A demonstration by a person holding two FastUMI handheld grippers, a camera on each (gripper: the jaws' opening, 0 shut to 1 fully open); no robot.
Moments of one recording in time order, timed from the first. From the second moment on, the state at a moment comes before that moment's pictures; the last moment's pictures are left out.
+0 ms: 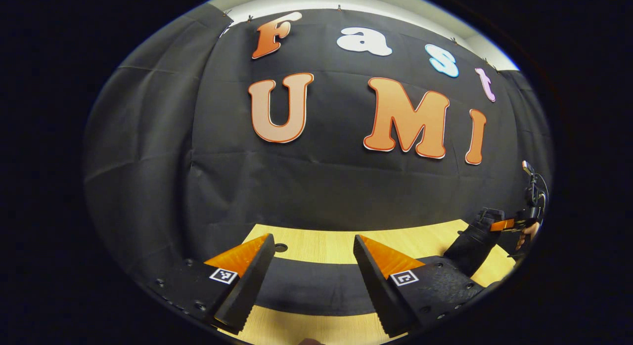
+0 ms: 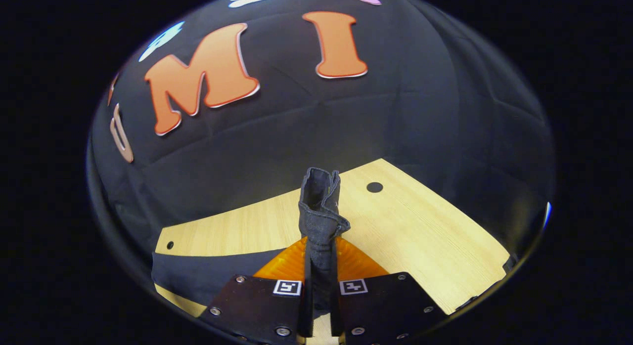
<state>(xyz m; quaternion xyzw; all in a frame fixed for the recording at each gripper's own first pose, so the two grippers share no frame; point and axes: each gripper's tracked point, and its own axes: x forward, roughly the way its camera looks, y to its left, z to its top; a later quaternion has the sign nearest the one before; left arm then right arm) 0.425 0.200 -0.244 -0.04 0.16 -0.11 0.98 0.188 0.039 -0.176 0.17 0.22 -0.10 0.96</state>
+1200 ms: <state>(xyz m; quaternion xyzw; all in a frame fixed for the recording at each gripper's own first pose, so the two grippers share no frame) 0.434 0.301 -0.331 -0.05 0.26 -0.08 0.96 0.193 0.209 -0.266 0.03 0.31 -0.01 0.95</state>
